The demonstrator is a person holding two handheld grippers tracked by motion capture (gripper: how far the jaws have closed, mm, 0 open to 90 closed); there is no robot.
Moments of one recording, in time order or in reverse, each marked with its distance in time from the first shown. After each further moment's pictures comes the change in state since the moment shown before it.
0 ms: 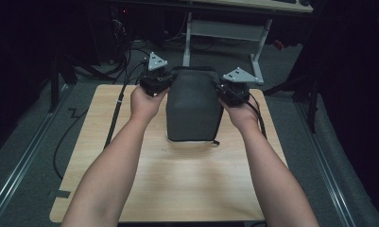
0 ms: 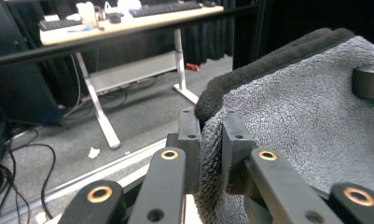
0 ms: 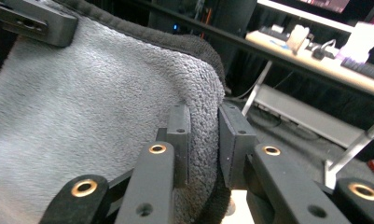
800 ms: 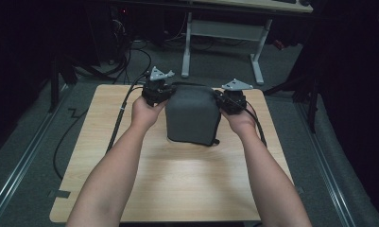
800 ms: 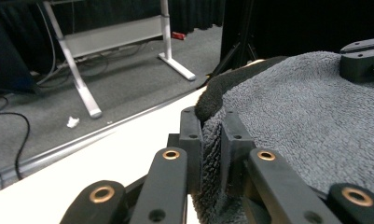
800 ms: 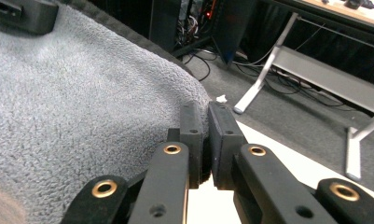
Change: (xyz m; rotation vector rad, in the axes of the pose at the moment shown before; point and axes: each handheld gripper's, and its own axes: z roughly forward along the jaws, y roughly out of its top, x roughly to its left) left arm 0.012 -0.046 0.027 0.119 -0.075 -0.057; right arm -0.009 -0.048 0.029 0.123 0.063 0.038
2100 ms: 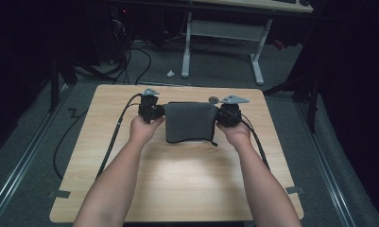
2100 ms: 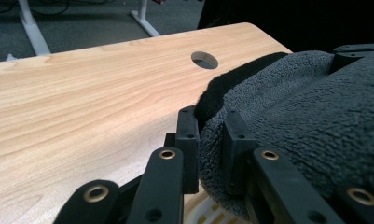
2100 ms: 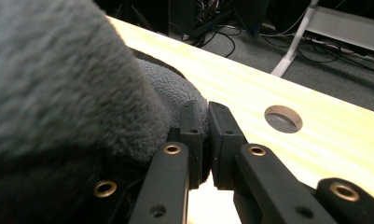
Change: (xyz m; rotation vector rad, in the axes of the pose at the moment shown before) left arm 0.017 -0.074 0.021 0.082 -0.128 -0.211; right arm 0.008 -0.054 0.023 0.069 0.093 0.114
